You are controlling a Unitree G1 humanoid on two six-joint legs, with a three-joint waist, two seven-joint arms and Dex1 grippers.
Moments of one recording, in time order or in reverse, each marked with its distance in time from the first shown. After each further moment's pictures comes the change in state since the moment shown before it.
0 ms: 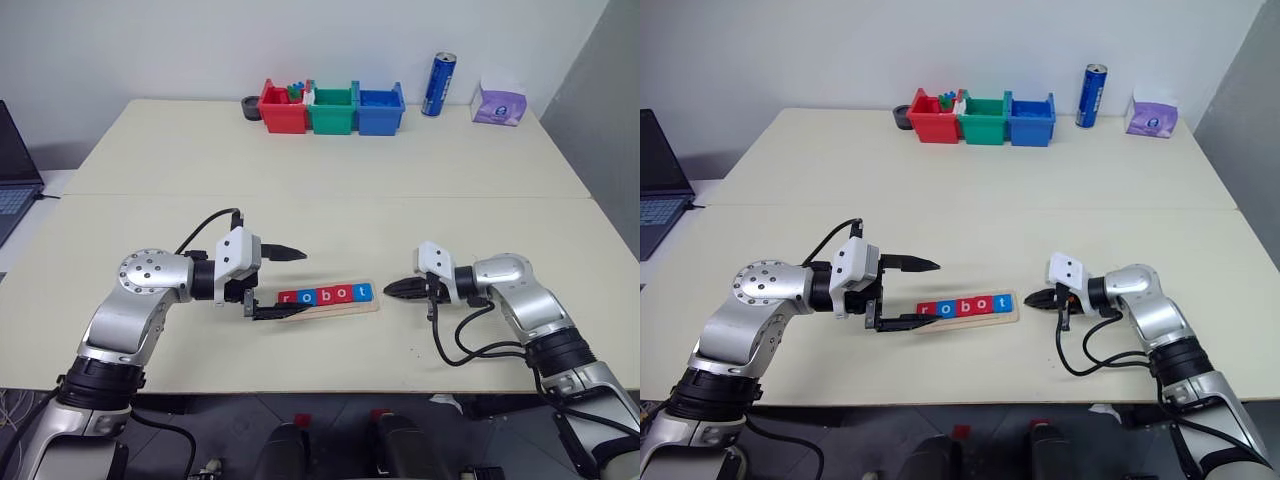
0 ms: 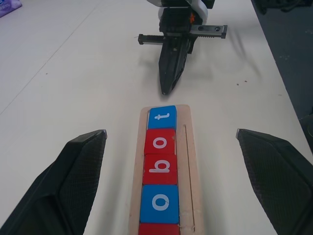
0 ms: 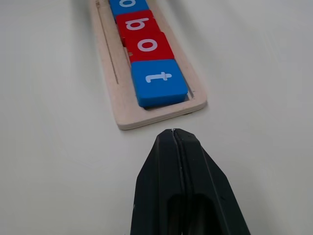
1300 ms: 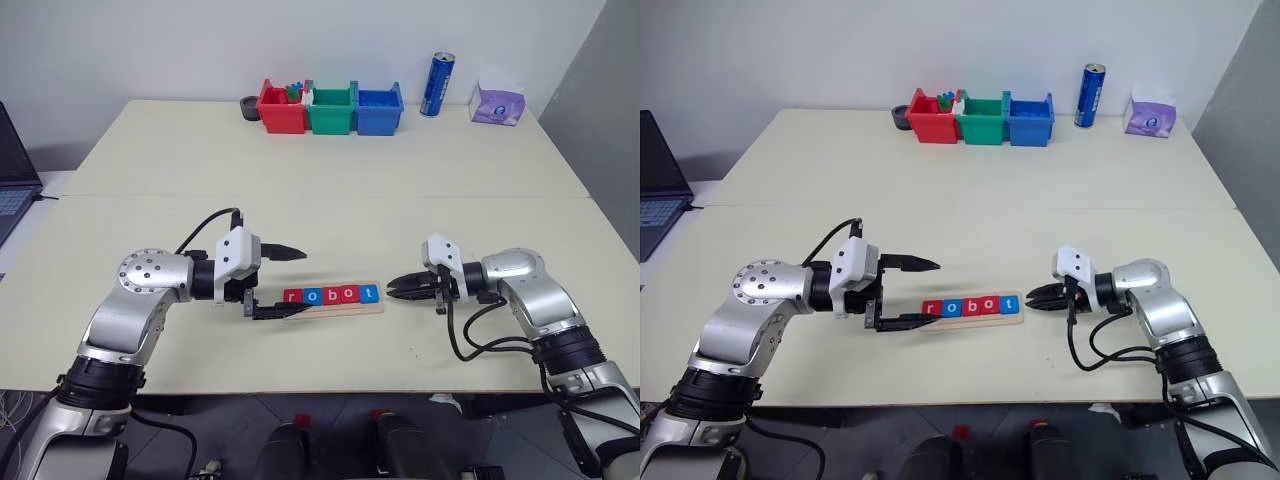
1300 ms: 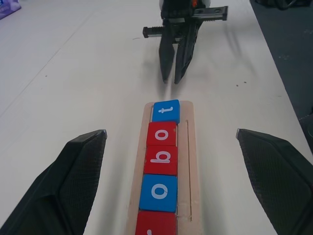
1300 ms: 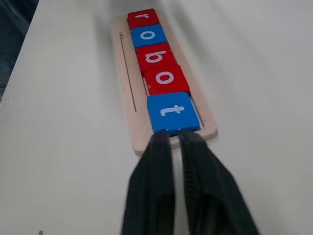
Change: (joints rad) left arm -0.004 0.000 0.000 0.002 -0.001 -0.005 -0.002; right arm 0.003 -0.010 -0.042 -0.023 0.050 0.060 0.062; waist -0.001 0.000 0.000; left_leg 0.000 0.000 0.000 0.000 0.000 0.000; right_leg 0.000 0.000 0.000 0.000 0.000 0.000
